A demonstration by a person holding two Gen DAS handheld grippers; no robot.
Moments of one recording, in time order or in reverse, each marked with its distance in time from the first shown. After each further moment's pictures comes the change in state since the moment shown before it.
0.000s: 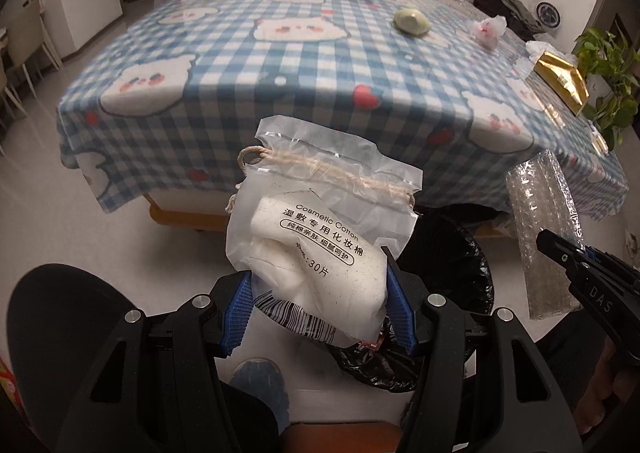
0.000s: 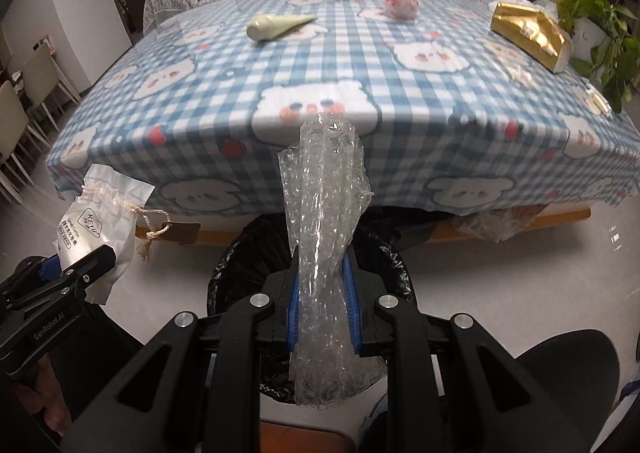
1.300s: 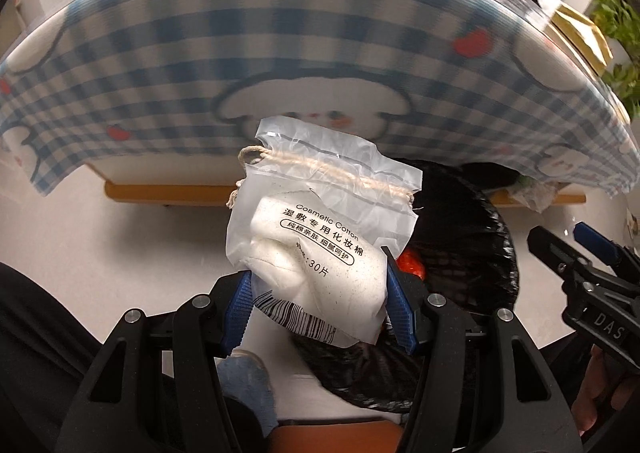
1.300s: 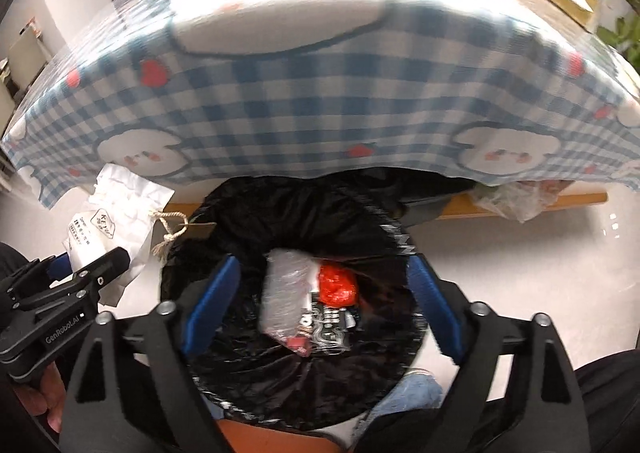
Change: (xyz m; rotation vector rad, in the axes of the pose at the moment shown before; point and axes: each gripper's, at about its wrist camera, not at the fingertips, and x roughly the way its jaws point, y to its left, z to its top) left arm 0.097 -0.031 -0.010 0.038 0.134 -0.029; right arm 0.079 -0.025 -0.011 0.015 0.078 -0.046
